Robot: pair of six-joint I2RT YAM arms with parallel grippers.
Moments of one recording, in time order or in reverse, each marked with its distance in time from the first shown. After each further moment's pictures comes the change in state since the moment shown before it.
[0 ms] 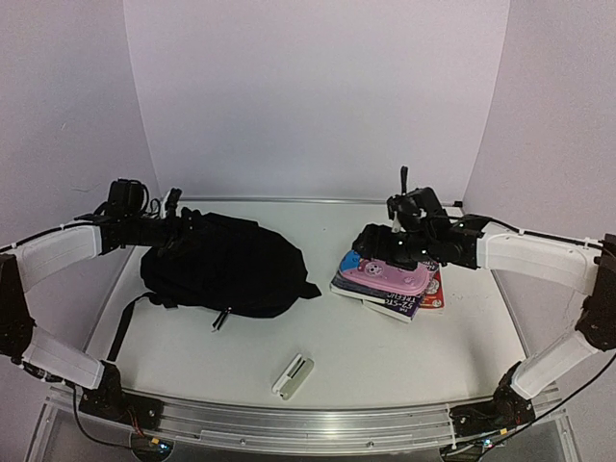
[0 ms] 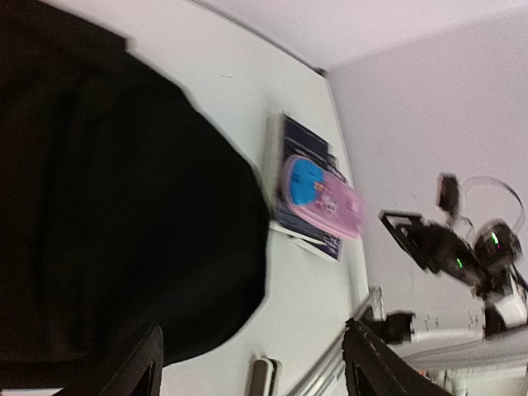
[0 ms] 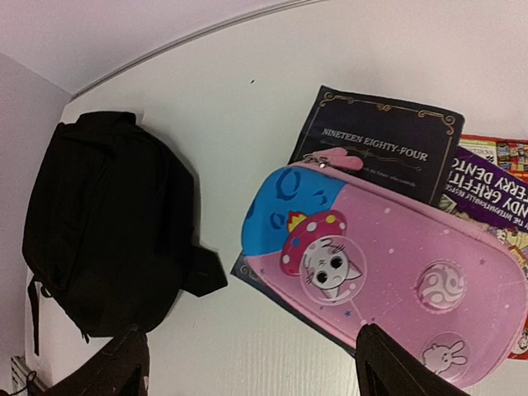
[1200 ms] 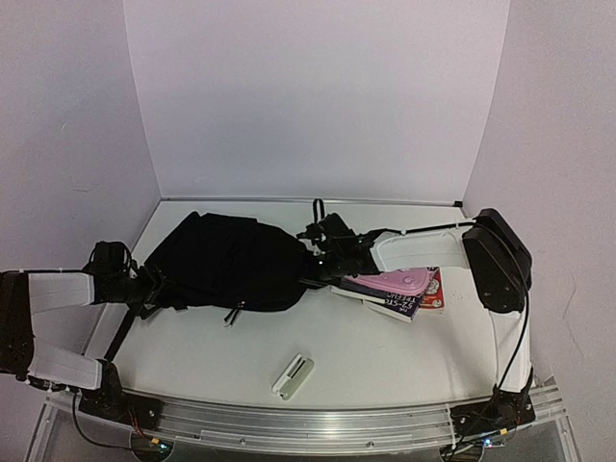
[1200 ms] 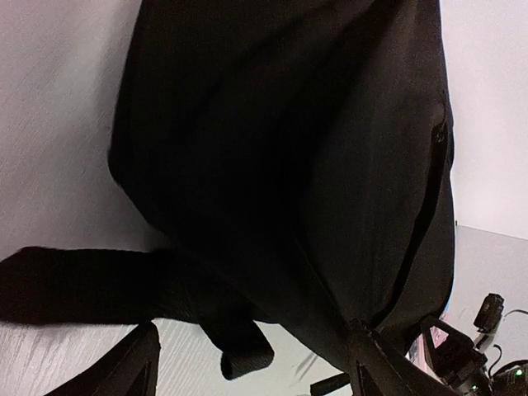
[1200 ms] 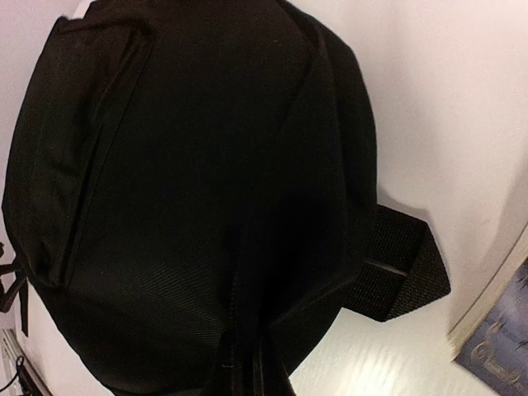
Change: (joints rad) left arm 0.241 -0.097 -0.462 0.116 -0.350 -0.272; right arm 0.124 0.639 0.392 0.155 -0.110 0.065
